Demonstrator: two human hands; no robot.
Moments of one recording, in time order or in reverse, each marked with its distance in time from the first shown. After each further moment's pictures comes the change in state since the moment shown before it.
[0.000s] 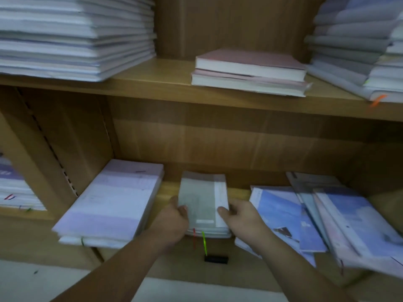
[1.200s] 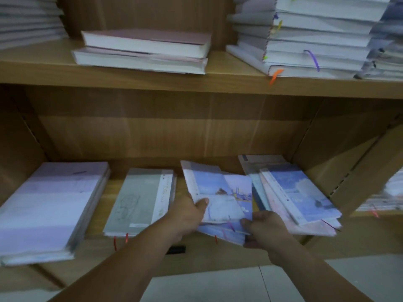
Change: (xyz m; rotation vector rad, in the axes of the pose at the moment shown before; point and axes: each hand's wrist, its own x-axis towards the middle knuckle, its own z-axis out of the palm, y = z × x) left_hand -0.018 0.103 0.112 -0.164 -0.277 0.001; right_hand -0.065 0.109 -0.105 0.366 0.294 0.496
